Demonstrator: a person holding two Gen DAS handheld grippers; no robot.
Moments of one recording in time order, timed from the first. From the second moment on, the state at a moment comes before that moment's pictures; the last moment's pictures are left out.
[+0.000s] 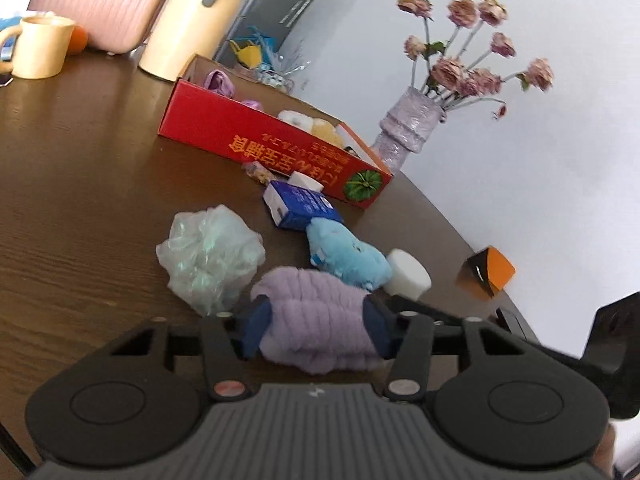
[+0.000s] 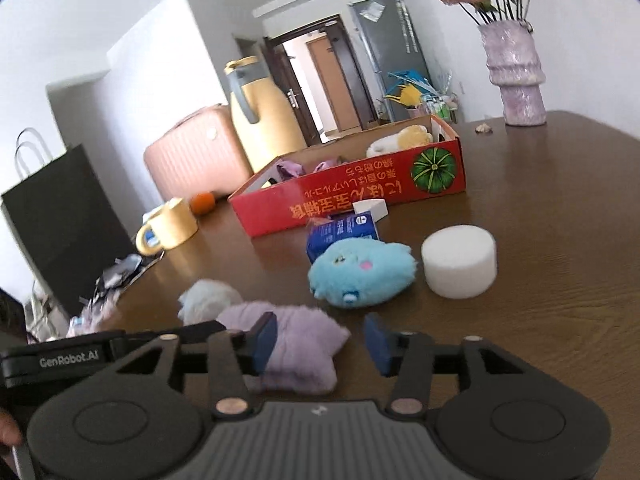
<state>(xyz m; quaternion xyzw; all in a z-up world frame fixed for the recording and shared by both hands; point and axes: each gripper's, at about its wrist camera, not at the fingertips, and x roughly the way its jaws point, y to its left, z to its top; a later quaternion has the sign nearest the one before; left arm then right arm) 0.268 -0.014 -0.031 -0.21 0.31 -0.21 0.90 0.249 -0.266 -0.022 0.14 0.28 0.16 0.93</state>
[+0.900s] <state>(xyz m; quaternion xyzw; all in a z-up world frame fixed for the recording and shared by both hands) 0.414 -0.035 0.109 -0.18 0.25 -0.25 0.92 0.370 -0.267 0.095 0.09 0.20 0.20 0.95</state>
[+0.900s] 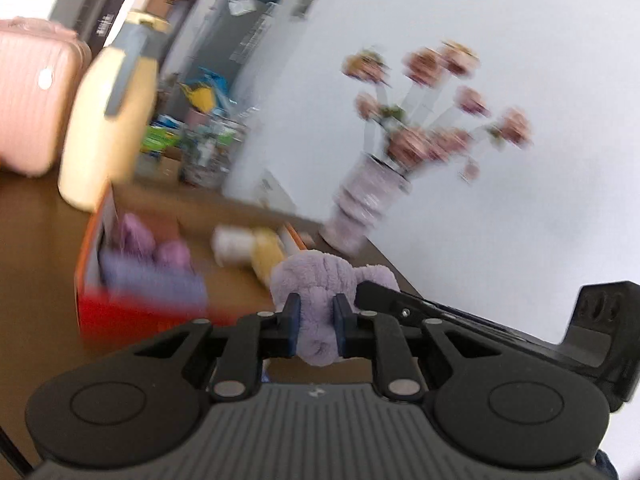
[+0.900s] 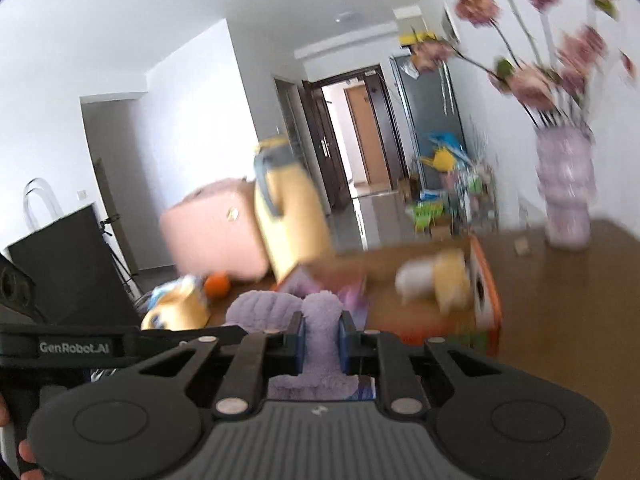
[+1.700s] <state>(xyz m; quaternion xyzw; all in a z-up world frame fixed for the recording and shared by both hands) 0.711 -0.032 -0.020 -0.20 0.44 -0.12 0.86 0.737 -0.217 0.004 0.06 0.40 0.16 0.90</state>
